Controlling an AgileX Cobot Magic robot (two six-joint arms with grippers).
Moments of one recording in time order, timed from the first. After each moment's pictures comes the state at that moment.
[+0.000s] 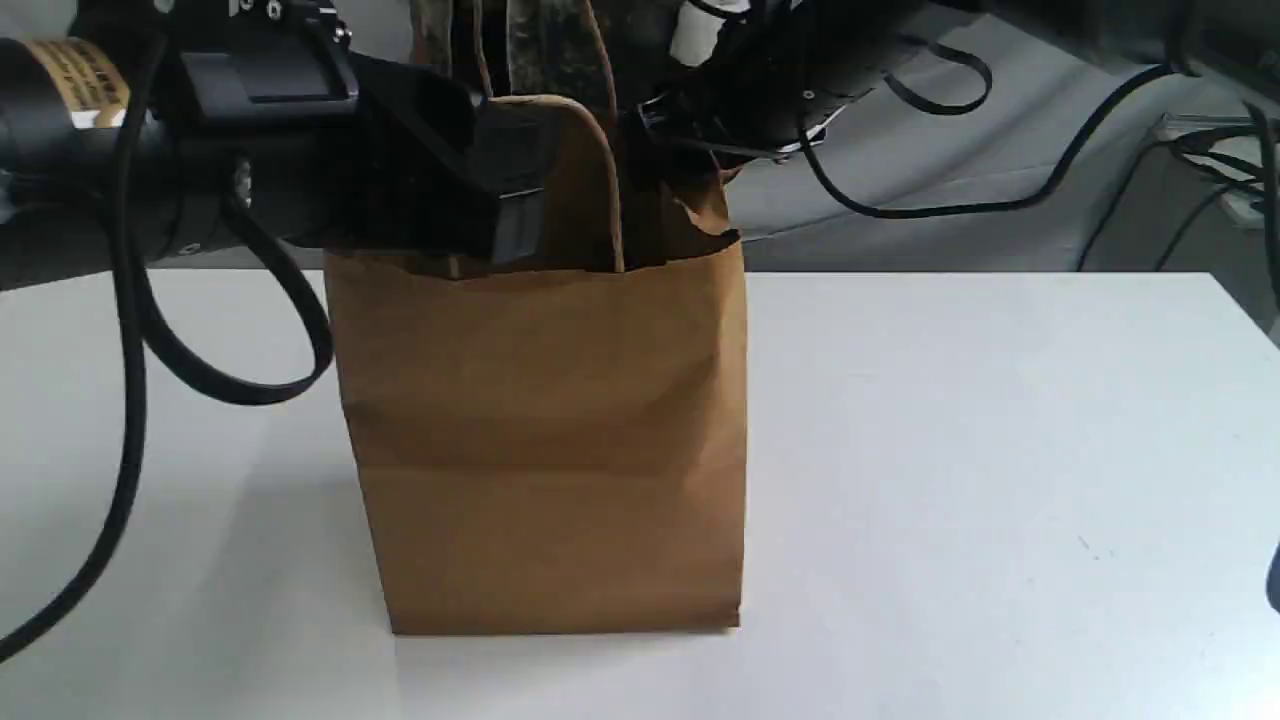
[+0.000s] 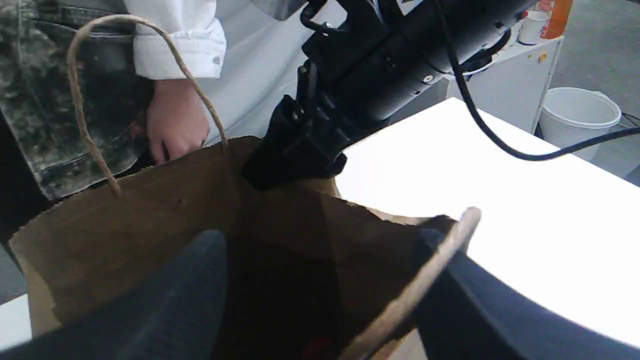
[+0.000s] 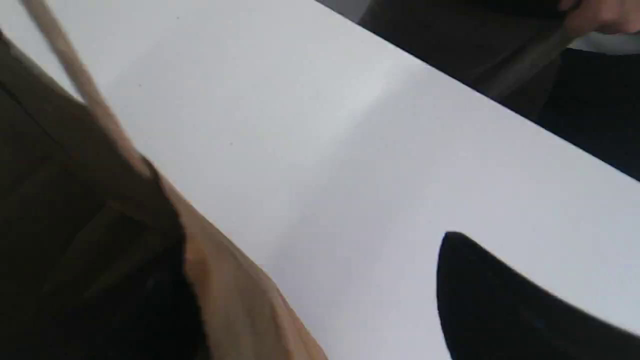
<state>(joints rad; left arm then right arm) -0.61 1.26 -0.98 -0.14 0.12 0.14 0.36 2.12 -2.08 0.31 0.89 -0.34</state>
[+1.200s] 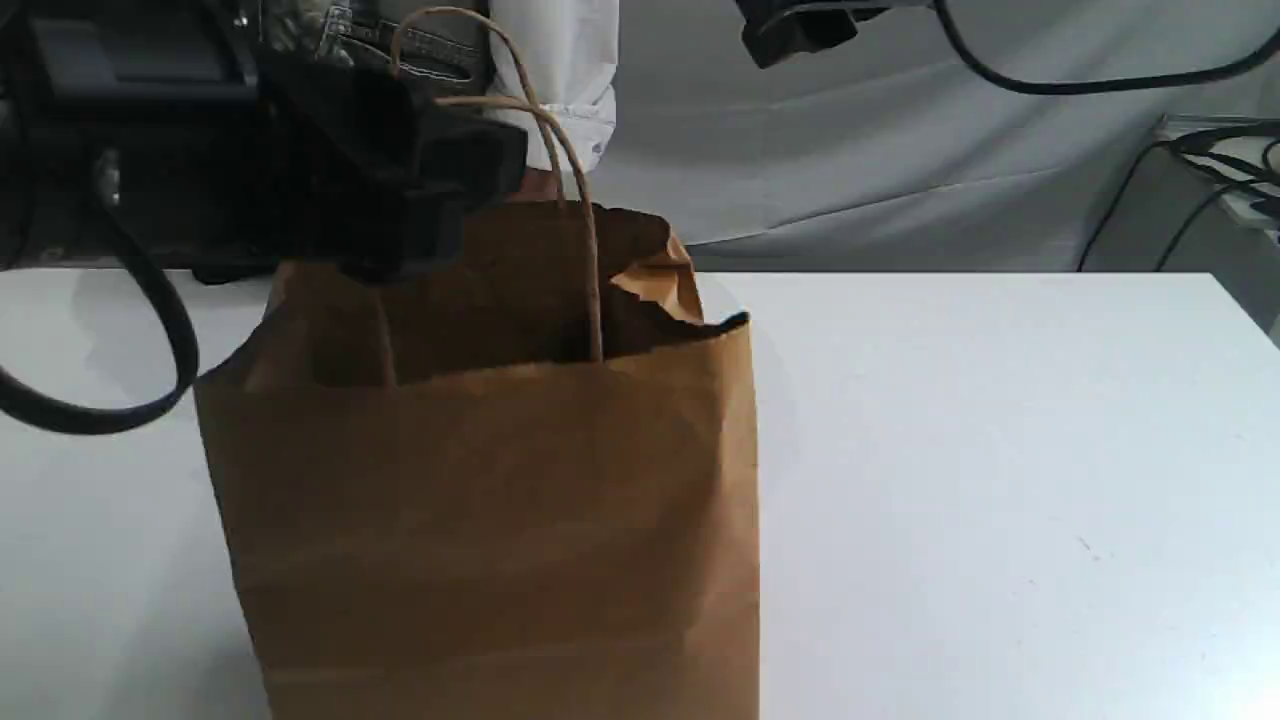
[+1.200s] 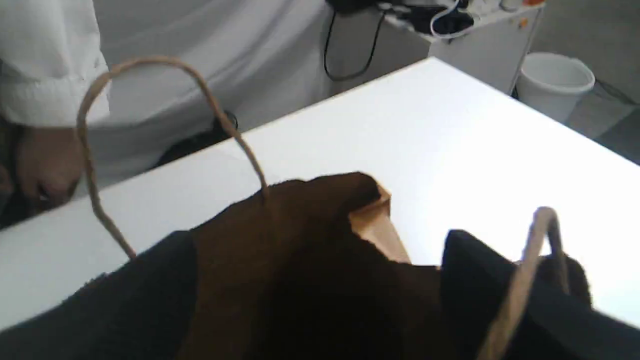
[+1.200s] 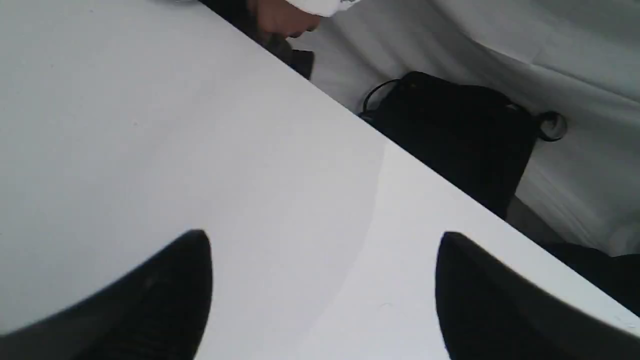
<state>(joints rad) -0.61 1.16 -0.98 -0.16 0.35 0.12 0.36 1.90 -2.08 0.03 1.04 -0.29</state>
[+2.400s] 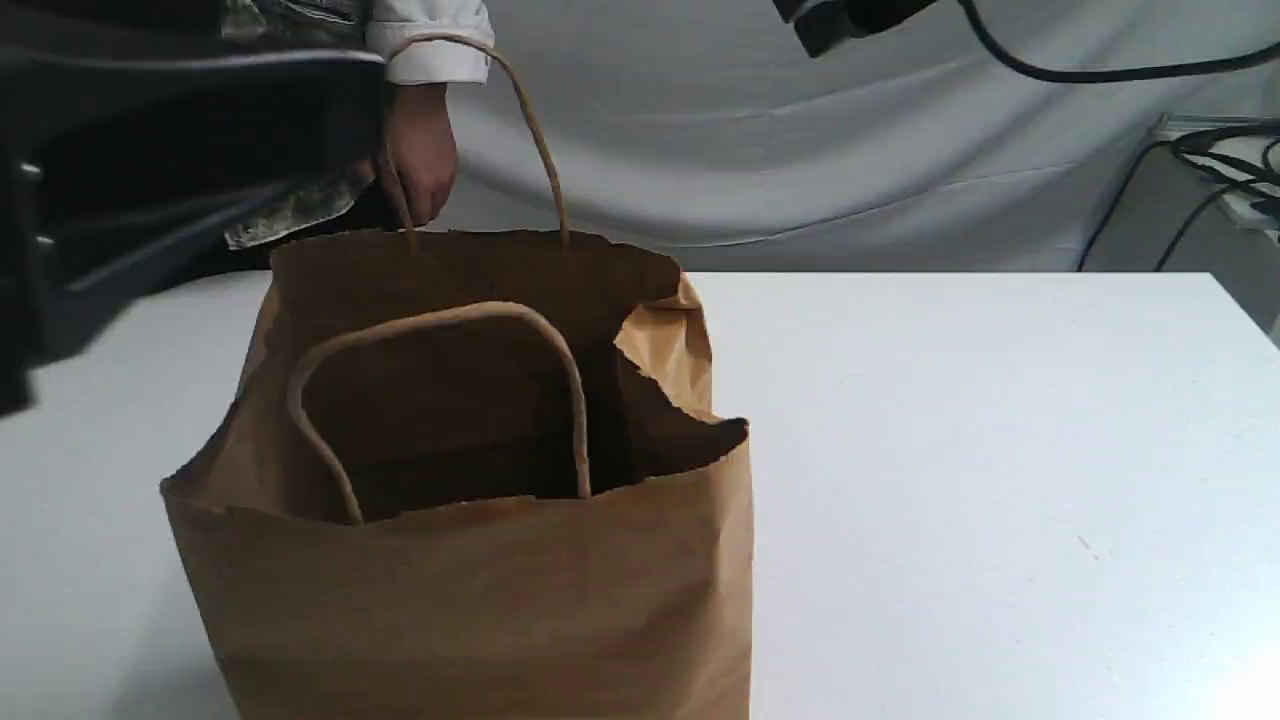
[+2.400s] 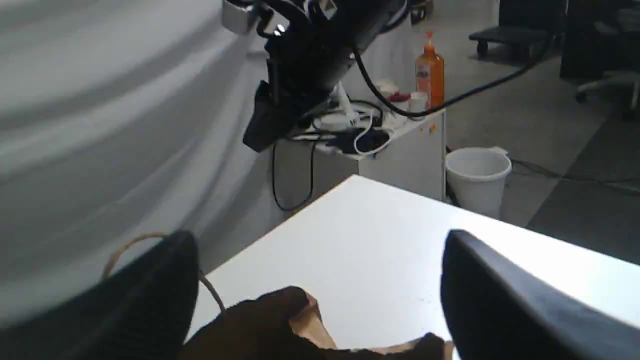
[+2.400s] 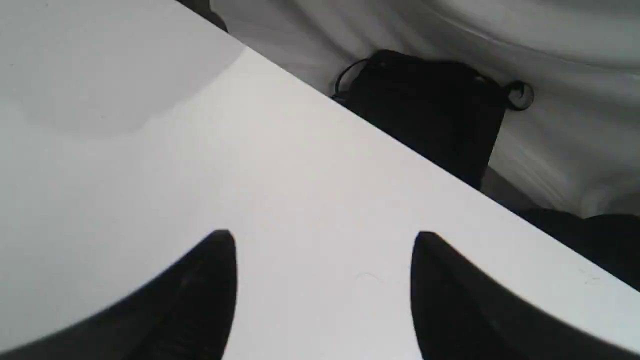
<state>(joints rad) -0.76 0.78 -0.91 -0.17 0.31 0.27 0.36 1.87 -2.08 -0.05 1.08 -0.21</state>
